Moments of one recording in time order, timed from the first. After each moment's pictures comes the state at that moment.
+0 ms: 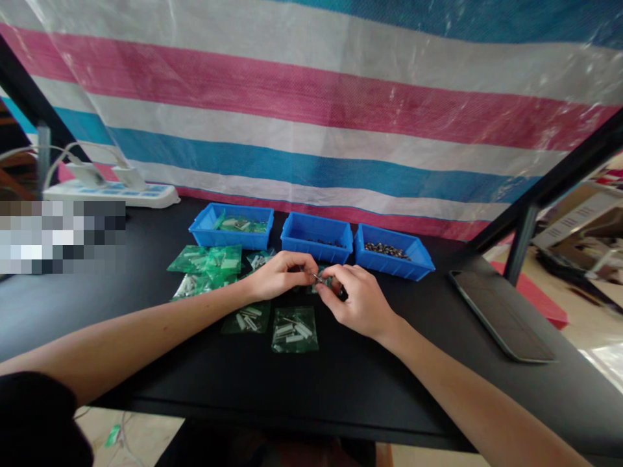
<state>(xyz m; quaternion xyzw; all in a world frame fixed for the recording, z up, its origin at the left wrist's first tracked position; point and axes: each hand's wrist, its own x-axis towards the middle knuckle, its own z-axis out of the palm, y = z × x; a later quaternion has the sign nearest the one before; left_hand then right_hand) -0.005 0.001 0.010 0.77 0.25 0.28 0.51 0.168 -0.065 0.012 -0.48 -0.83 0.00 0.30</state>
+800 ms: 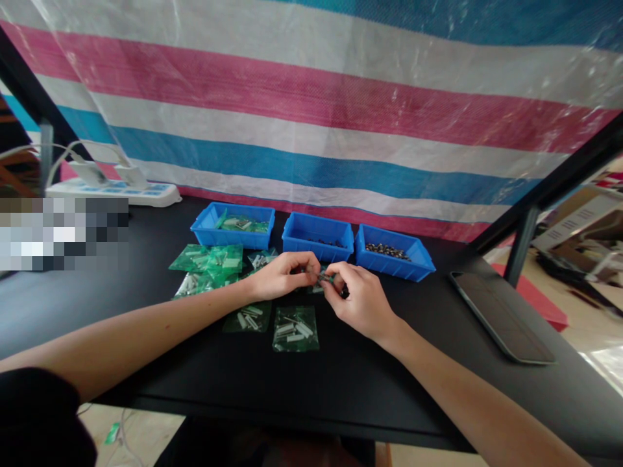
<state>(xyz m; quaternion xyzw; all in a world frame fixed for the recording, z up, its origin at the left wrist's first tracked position) -0.004 -0.001 0.010 0.78 0.23 0.28 0.51 0.168 -0.063 0.008 -0.49 -0.81 -0.03 0.33</state>
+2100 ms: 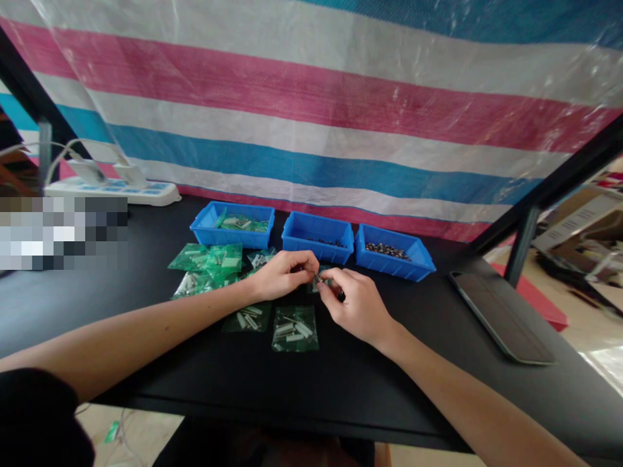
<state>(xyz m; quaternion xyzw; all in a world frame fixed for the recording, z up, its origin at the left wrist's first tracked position) -0.003 -0.001 0.011 0.81 0.27 0.29 0.43 0.163 -0.068 0.009 -0.51 -0.80 0.04 0.30</state>
